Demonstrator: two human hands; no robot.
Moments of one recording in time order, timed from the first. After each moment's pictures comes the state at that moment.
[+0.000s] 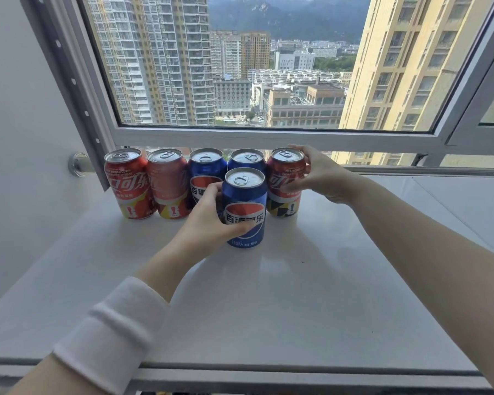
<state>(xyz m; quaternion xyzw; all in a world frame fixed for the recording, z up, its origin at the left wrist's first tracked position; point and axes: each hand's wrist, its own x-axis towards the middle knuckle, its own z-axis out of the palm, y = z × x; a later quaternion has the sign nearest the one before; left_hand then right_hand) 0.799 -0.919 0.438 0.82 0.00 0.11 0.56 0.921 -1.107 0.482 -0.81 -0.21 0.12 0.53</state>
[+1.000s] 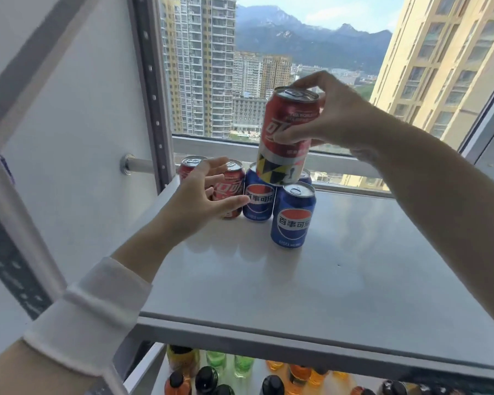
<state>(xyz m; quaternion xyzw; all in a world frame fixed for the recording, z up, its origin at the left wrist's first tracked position) 0.719 -0.839 0.498 0.84 -0.04 0.20 0.50 0.789 -1.028 0.620 -0.82 -0.31 0.01 0.48</state>
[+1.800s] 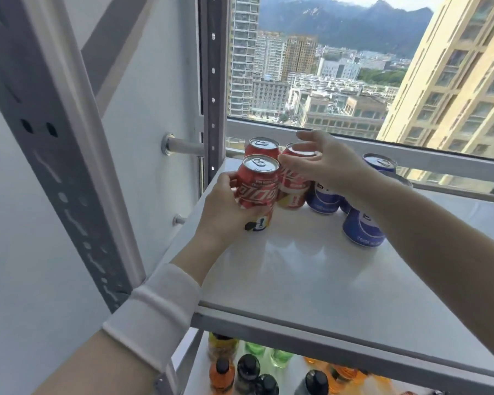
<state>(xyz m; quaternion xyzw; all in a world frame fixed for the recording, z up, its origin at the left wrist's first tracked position) 0.724 -0.769 0.435 0.80 0.09 0.26 0.54 0.789 -0.916 0.524 -0.86 -0.29 0.01 0.42</state>
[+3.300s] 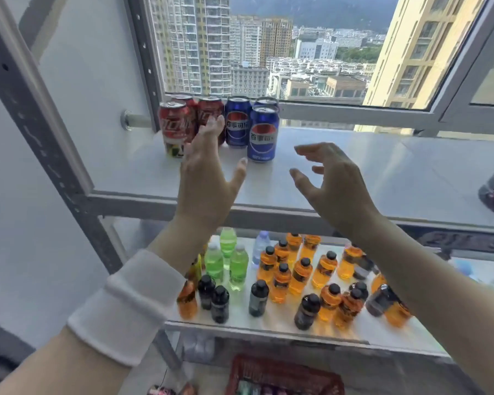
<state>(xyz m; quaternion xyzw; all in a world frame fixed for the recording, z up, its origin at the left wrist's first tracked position) 0.588 -0.967 0.451 0.87 0.03 0.40 0.29 0.634 -1.140 0.460 -0.86 -0.29 -0.23 0.35</state>
